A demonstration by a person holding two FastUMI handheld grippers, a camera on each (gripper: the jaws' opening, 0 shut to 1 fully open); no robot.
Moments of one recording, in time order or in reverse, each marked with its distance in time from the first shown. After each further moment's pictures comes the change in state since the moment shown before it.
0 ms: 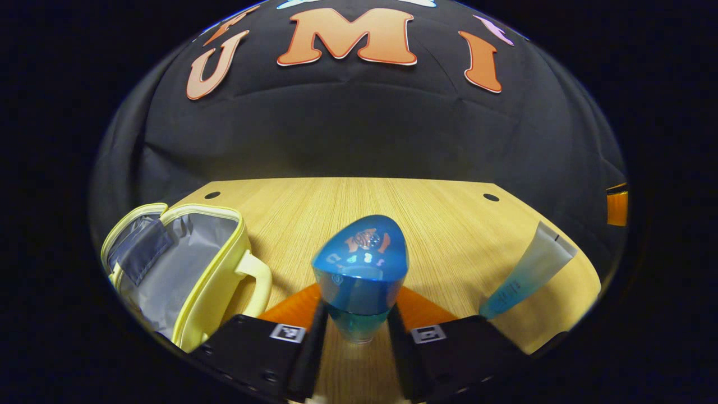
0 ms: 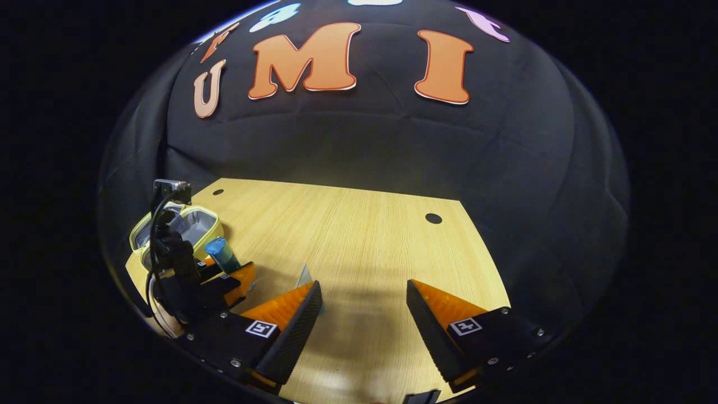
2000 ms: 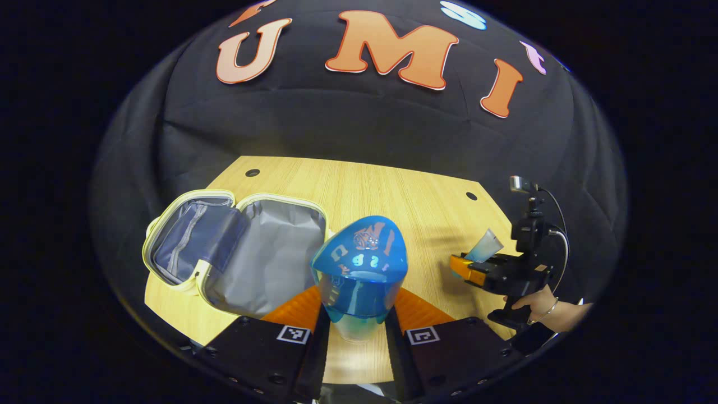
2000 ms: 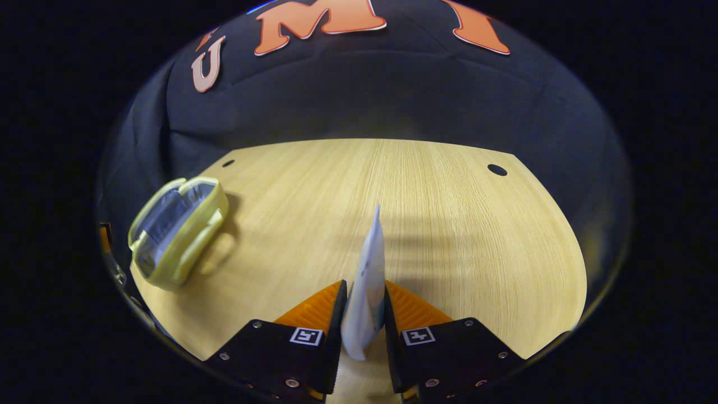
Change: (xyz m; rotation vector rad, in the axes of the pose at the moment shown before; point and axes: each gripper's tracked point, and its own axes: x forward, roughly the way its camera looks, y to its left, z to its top) left arm -0.210 0.104 0.069 -0.116 0.258 -0.084; right arm 0.079 0.097 -0.052 0.107 0.175 0.173
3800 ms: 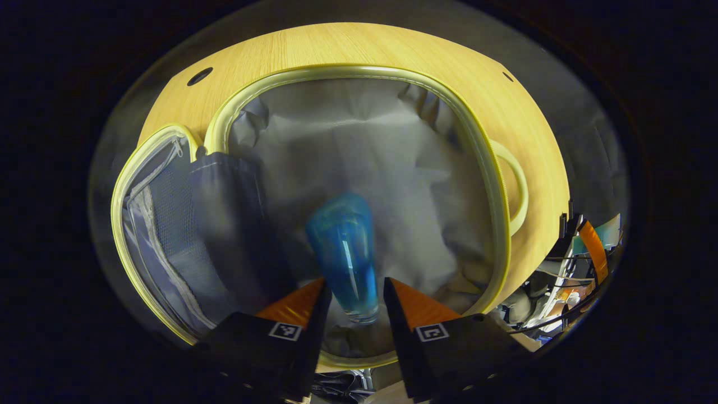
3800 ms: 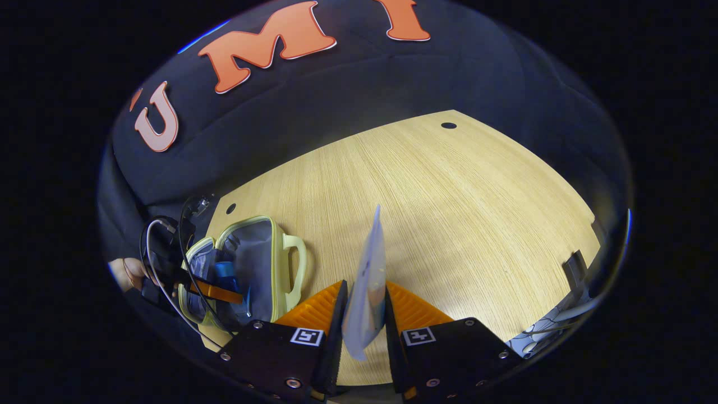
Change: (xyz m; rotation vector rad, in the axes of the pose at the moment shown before) left arm 0.114 0.165 -0.044 0.228 0.859 -0.181; right arm -0.096 0.130 -0.013 0.411 0.073 -0.202
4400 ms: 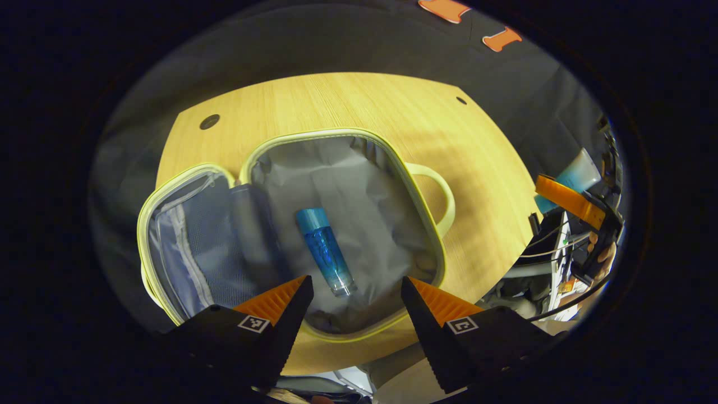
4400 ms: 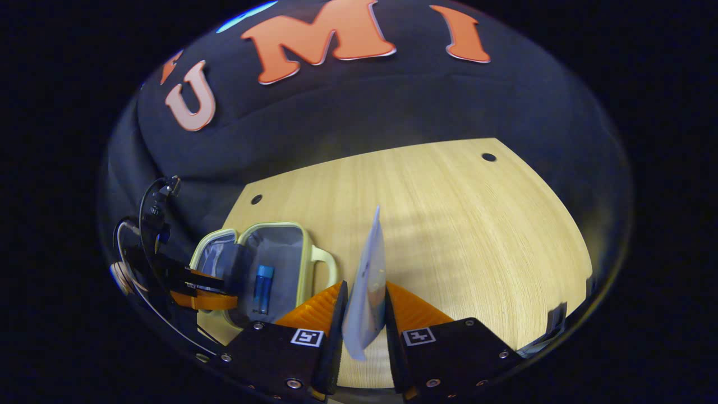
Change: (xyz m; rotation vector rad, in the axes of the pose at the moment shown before) left arm -0.089 -0.026 -0.025 0.070 -0.307 -0.044; right arm -0.009 0.074 0.060 -0.239 0.033 0.167
